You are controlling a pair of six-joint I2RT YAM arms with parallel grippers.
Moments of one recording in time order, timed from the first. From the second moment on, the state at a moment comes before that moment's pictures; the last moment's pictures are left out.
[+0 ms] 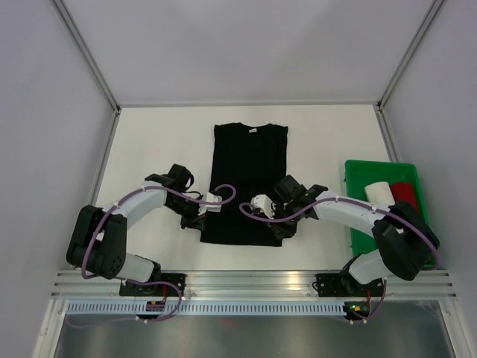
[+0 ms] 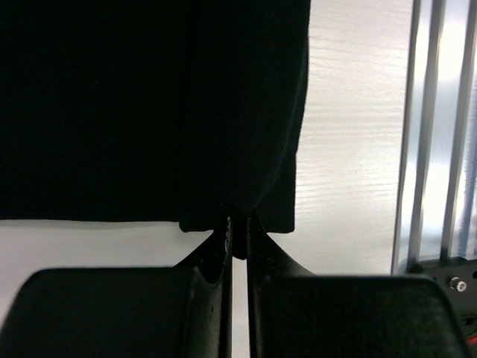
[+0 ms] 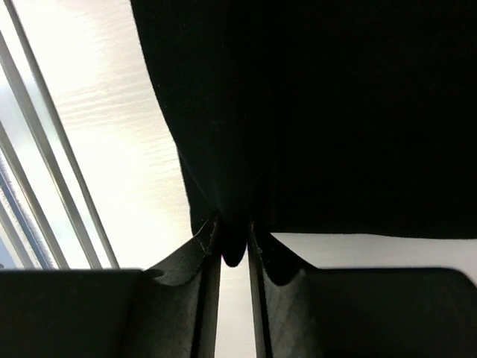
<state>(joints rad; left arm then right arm) -0.33 1.43 0.78 -0.84 0.73 1.14 0.72 1.46 0.77 -0.56 -0.46 -0.51</state>
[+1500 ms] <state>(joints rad) -0.33 1.45 0.72 -0.49 0.57 0.94 0.52 1.33 0.48 -0.13 -0.44 0.40</state>
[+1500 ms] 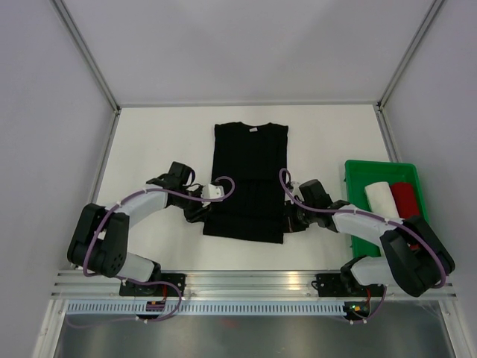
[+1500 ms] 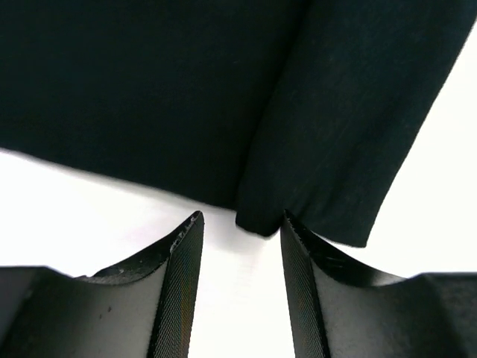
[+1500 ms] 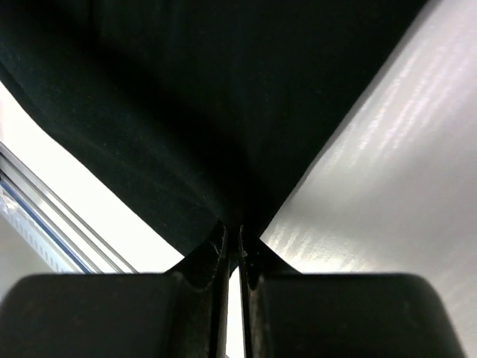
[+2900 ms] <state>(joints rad) -0.65 1.10 0.40 -0.26 0.29 0.98 0.62 1.06 0.61 -0.26 -0.32 -0.05</state>
